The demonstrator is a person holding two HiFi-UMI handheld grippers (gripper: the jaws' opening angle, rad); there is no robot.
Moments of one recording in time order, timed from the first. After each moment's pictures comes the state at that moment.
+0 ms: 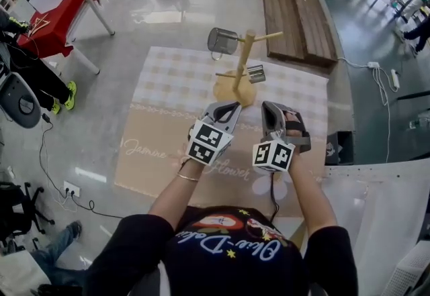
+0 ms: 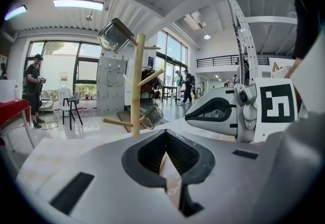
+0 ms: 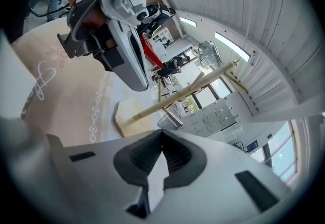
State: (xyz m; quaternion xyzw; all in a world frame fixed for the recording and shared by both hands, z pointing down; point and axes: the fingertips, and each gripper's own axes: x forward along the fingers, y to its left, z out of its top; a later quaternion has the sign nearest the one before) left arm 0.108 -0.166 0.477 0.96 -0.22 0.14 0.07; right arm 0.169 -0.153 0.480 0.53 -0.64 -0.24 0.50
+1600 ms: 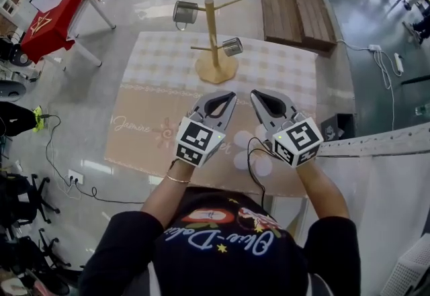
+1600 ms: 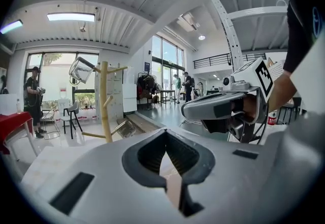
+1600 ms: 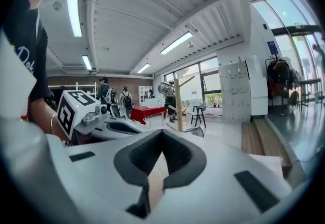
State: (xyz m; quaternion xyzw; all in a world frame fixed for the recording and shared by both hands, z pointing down) left arm 0.143 -0.071 0.430 0.96 -0.23 0.13 0.02; right arm 0.177 -0.059 0.404 0.50 -0.86 0.08 0.07
